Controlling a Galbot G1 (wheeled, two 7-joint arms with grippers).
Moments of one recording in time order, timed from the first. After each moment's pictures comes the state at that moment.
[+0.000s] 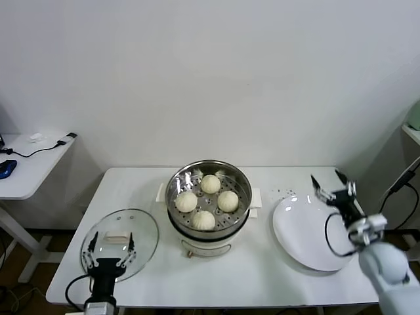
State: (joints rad) left arm 1.75 -1.45 -0.57 -2.09 0.19 -0.03 -0.24; right arm -1.27 0.96 0.56 1.62 0.51 0.17 -0.11
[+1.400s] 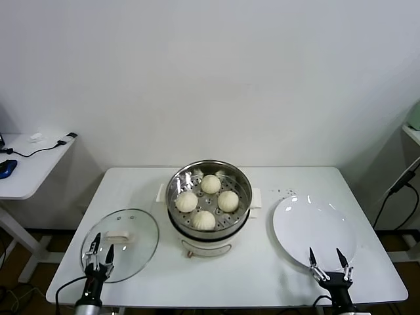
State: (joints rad) left arm 1.55 -1.30 -0.63 -1.56 1.16 -0.09 -0.51; right arm -1.66 1.30 0.66 1.70 0.31 0.33 -0.03
